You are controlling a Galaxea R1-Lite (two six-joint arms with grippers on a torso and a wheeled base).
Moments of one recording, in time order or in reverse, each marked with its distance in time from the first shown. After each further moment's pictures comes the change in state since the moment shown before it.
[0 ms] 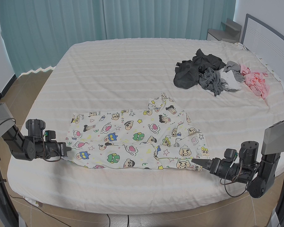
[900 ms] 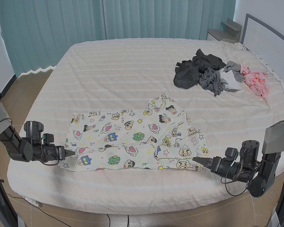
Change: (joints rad) left arm 0.006 -0.050 0.051 0.066 0.013 0.002; right arm -0.010 -0.004 -0.006 0.000 -0.003 0.000
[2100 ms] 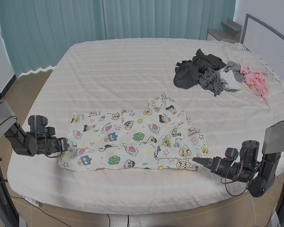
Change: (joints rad) left arm -0.023 0.061 -0.128 -0.005 0.122 -0.094; right arm 0.000 0.000 0.002 0.000 0.000 -0.002
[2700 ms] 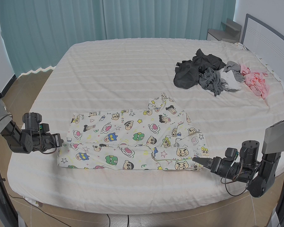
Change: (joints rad) left arm 0.054 -0.012 -0.024 -0.007 0.001 0.000; right arm 0.000 0.001 0.000 0.000 -0.001 0.000
